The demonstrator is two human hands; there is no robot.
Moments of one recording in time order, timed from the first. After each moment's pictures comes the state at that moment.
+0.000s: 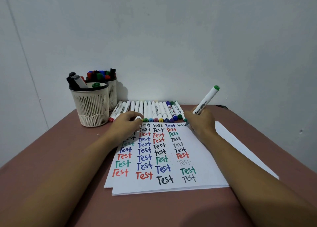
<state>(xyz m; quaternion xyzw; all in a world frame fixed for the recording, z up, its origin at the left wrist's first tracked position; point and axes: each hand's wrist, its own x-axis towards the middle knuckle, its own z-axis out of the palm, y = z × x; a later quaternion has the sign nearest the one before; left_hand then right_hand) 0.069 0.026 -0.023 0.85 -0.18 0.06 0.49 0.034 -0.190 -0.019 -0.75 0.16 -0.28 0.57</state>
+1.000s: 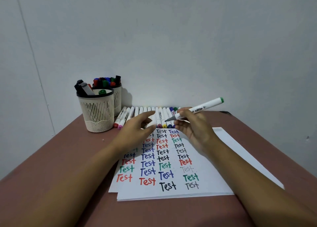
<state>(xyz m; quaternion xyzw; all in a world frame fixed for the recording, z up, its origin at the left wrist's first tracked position) 0.054 0.019 -0.017 0.84 -0.28 0.12 0.45 0.011 -0.160 0.001 -0.56 -0.02 -0.14 0.81</state>
